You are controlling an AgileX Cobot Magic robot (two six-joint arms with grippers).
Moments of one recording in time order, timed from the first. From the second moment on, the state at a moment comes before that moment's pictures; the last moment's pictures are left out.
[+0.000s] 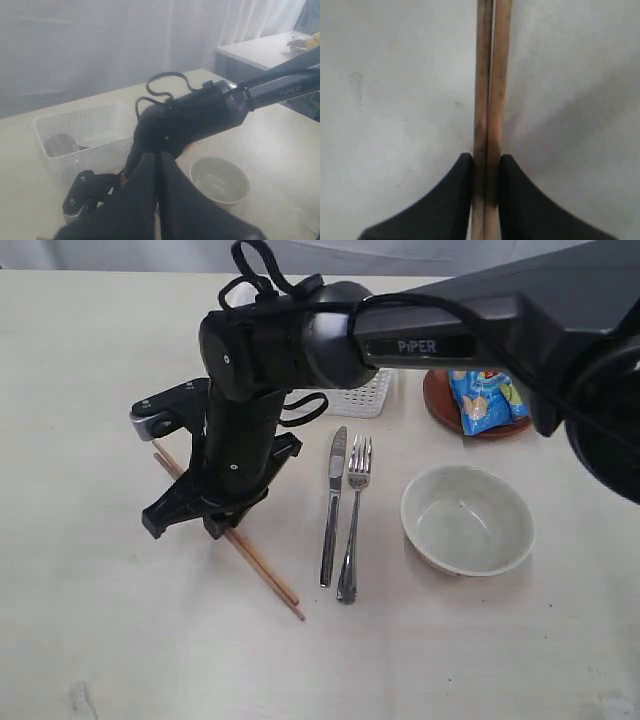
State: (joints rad) left arm -0.60 0.39 -0.58 -0.37 0.51 0.21; right arm 0.91 2.17 -1.54 0.26 0.86 -0.08
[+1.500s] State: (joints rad) left arm -0.60 0.33 -0.56 -0.33 0.53 0.20; right arm 0.52 2.47 -2.36 0.01 1.22 -0.24
